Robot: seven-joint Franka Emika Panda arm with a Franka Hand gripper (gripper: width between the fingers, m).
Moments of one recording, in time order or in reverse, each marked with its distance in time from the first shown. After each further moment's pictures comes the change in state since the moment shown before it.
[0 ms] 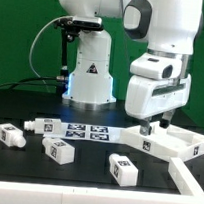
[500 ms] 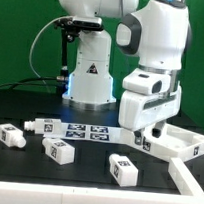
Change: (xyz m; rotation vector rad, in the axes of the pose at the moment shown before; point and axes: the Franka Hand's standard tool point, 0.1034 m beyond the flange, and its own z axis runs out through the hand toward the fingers) arm -0.011 -0.010 0.022 0.015 0.005 0.003
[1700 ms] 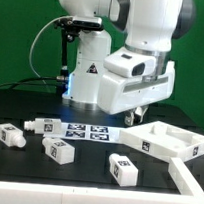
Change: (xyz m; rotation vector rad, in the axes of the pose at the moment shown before) arm -0.005 0.058 -0.055 0.048 -0.083 0.116
